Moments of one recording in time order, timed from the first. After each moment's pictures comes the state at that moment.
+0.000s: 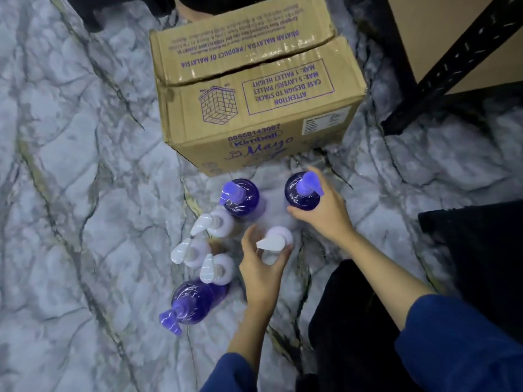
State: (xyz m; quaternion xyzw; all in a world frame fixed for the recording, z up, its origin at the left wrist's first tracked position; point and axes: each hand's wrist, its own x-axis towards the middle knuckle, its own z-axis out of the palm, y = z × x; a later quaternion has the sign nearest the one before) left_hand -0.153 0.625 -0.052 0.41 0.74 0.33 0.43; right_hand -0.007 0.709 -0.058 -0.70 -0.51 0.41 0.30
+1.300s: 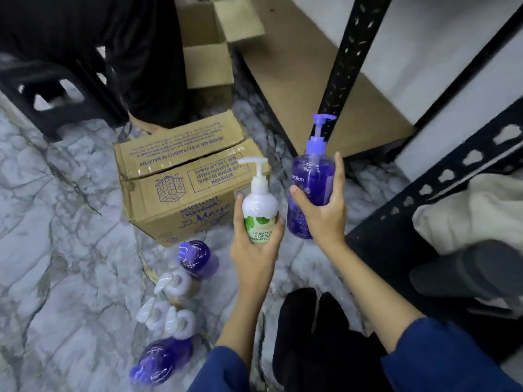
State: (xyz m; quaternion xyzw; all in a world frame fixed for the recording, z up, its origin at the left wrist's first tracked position) left_hand -0.067 0.672 0.087 0.52 0.59 0.44 0.43; right_hand 0.061 0.684 0.100 -0.72 -0.37 0.19 0.55
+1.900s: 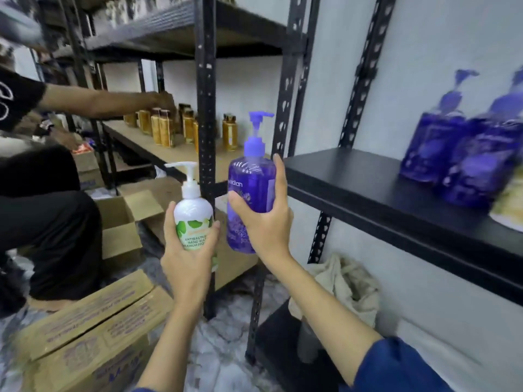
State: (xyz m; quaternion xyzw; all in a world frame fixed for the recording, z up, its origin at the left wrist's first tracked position) left_hand -0.028 0.629 0.373 0.60 0.36 0.59 0.41; right_hand 0.066 0.568 0.431 -0.59 -0.42 -0.05 0.69
